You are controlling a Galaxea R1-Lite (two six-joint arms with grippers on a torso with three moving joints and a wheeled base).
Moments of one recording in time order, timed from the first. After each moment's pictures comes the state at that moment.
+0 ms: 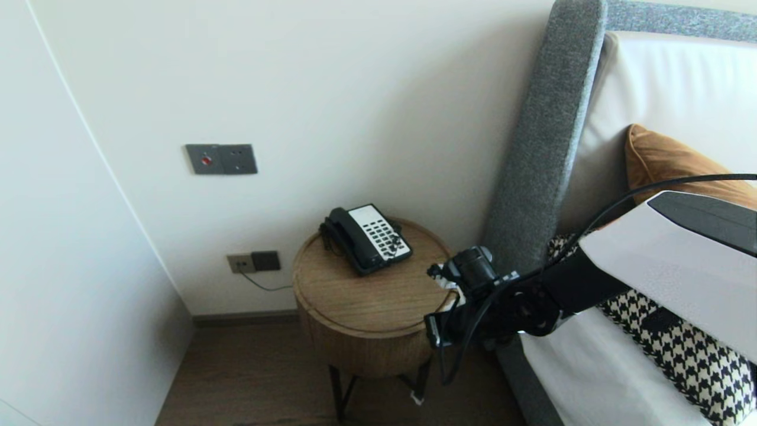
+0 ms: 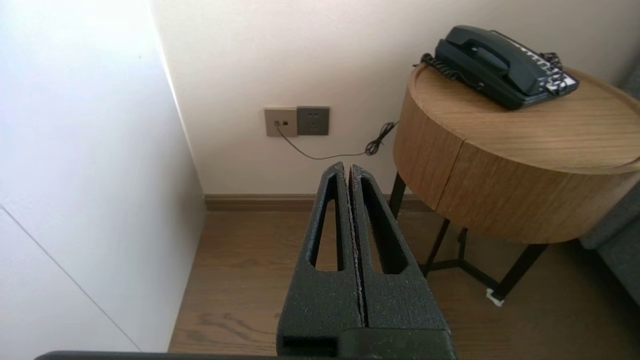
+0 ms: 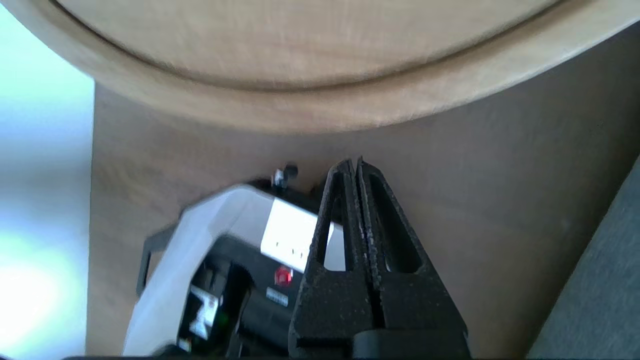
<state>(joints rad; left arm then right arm) 0.01 0.00 0.00 -0.02 0.01 -0.02 0.51 2.16 -1.12 -0.15 0.14 0.27</state>
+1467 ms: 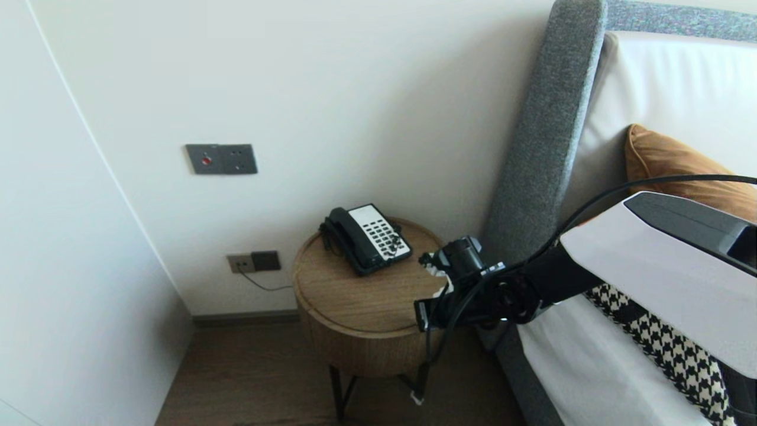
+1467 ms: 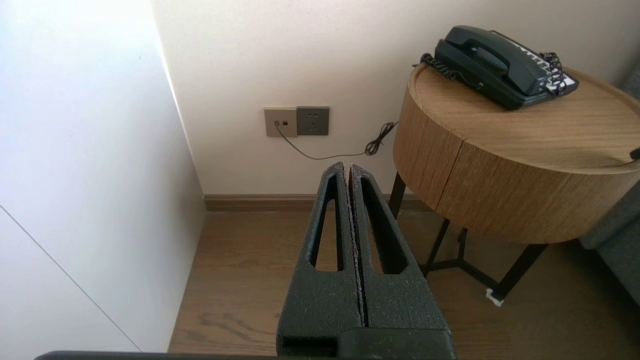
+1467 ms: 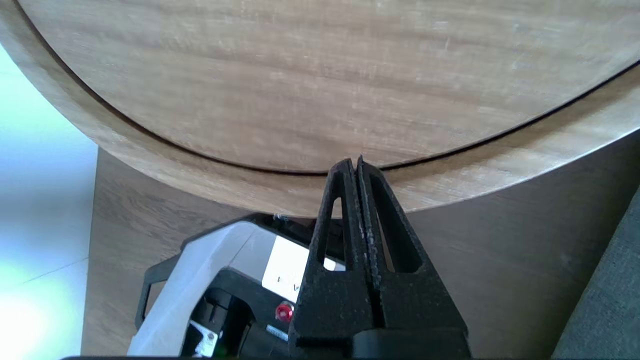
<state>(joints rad) 0.01 0.00 0.00 -0.02 0.01 -0.02 0.51 2.23 -1.24 -0.16 0.13 0.27</state>
